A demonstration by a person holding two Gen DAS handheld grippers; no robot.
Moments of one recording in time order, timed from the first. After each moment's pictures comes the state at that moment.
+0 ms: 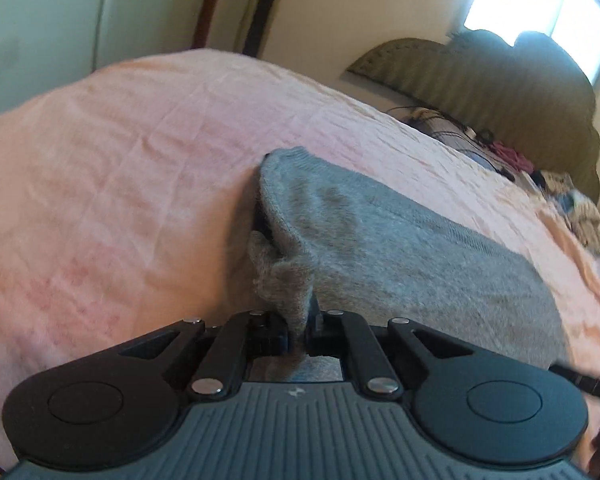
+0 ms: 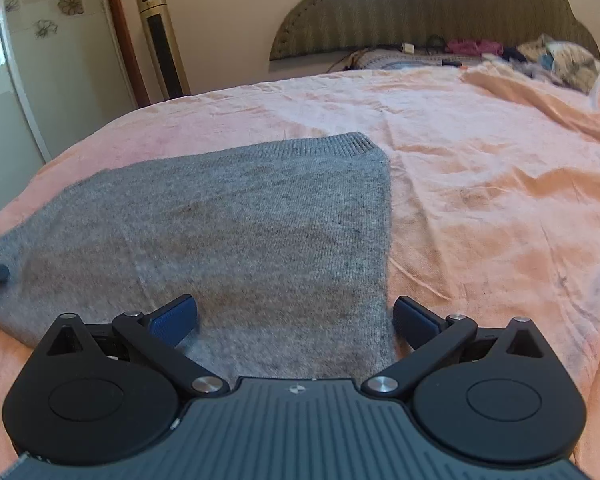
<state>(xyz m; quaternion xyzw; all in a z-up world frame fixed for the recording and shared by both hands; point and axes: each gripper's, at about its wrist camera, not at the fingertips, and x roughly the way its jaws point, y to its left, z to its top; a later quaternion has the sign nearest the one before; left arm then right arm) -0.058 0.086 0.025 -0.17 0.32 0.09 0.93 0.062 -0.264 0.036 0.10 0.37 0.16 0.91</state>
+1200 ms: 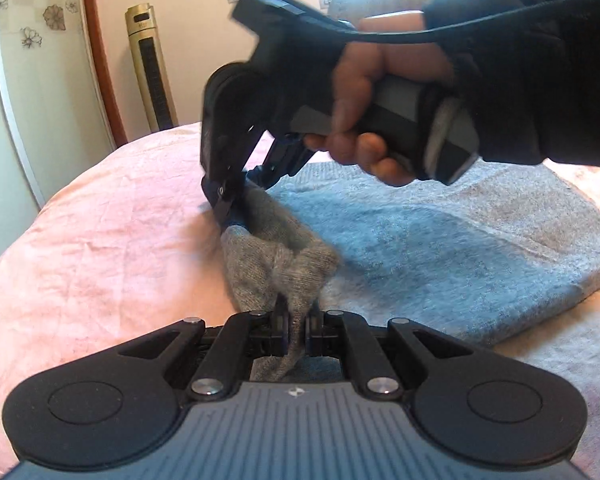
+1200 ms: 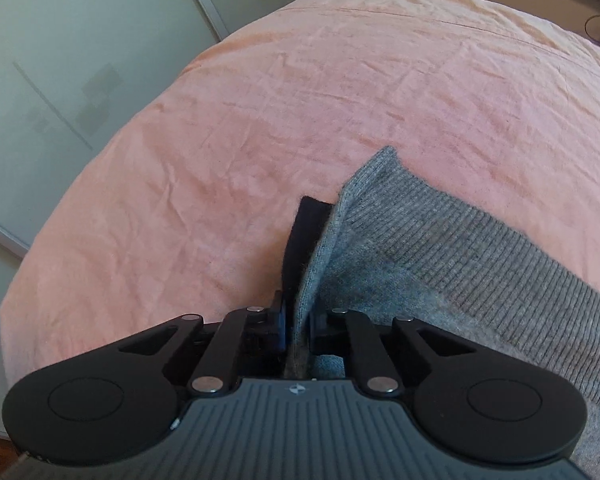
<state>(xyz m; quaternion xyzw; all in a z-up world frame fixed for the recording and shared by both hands) -0.066 0.022 0.012 0.07 0.29 0.03 0.95 0.225 0.037 0.049 -0.02 0.51 0.42 0.75</state>
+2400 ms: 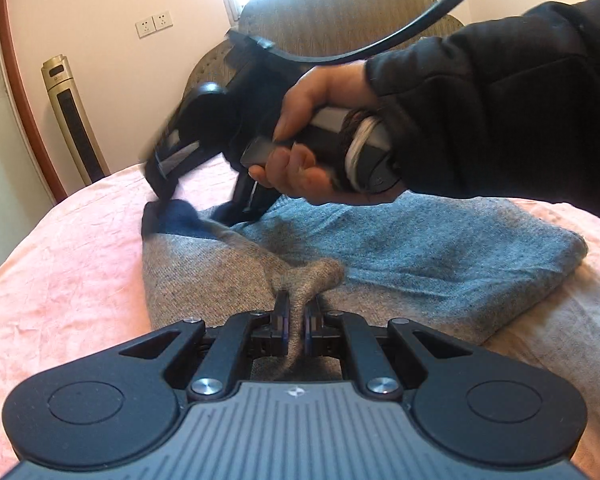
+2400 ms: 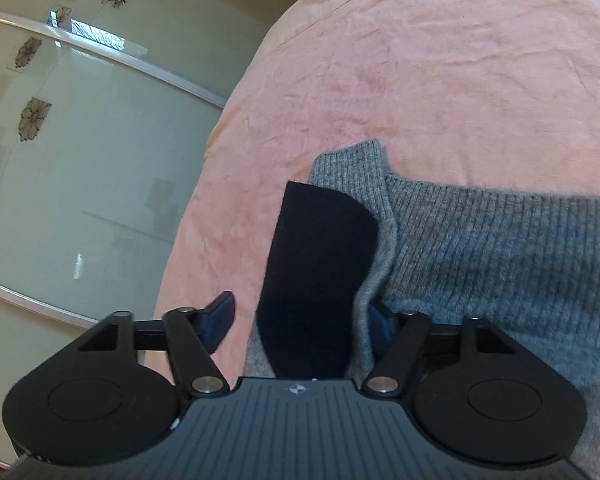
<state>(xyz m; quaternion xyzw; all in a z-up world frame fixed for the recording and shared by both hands) -0.041 -0.071 0.021 0.14 0.28 -0.06 0.95 0.281 -0.087 0.012 0.21 0.56 0.44 0.67</state>
